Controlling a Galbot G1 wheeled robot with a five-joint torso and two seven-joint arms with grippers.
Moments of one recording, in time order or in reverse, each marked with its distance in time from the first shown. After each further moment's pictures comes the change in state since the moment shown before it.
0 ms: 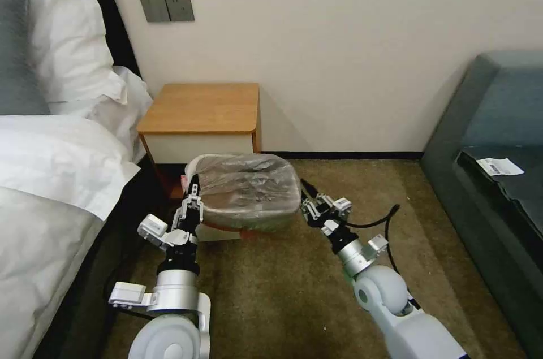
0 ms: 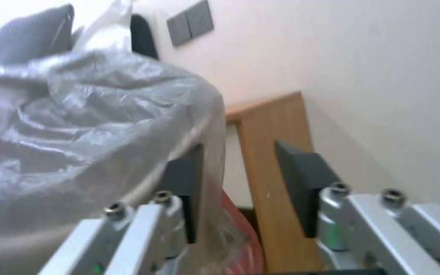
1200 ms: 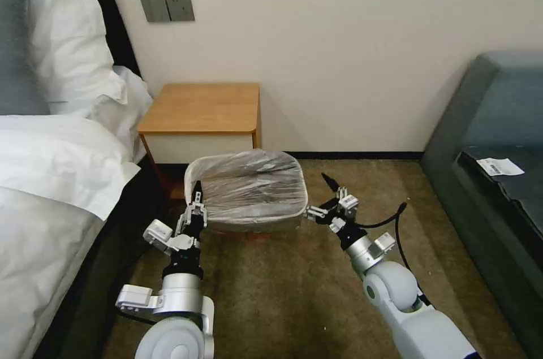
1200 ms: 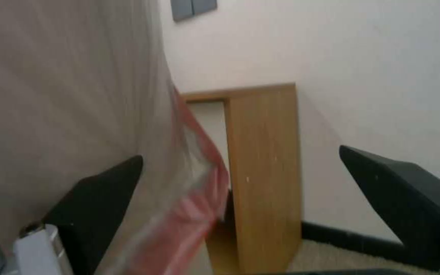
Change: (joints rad) left arm 0.014 0.005 0.019 -0.002 -0.001 0.002 -0.007; right arm 0.024 0.008 0.013 -0.095 -0.121 0.018 -0.037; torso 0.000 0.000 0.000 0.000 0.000
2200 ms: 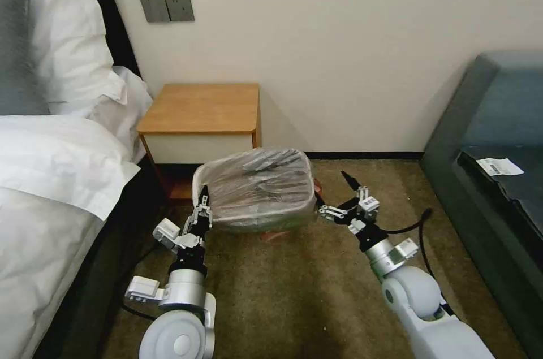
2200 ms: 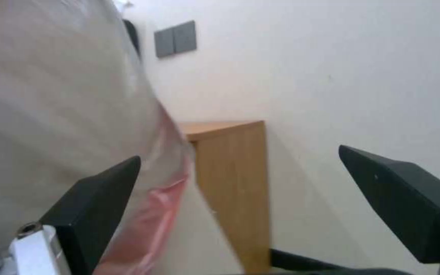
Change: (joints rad) left arm -0.067 0.012 -0.024 0.089 -0.032 0.007 -0.032; right arm -0.112 -0.025 0.162 0.125 0.067 0.029 -0.061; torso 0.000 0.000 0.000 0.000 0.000
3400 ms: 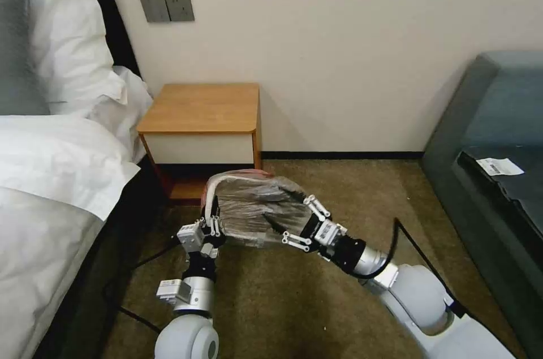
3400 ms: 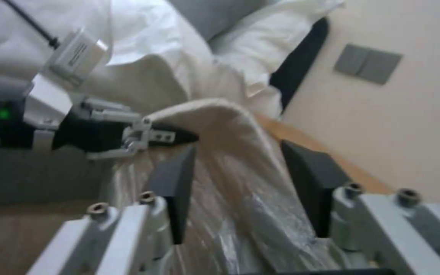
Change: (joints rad) left arm -0.002 0.011 0.039 0.144 0.807 -0.104 -0.013; right arm 0.108 -0.256 -0.264 0.243 -0.381 -0.095 -0.053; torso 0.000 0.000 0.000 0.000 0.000
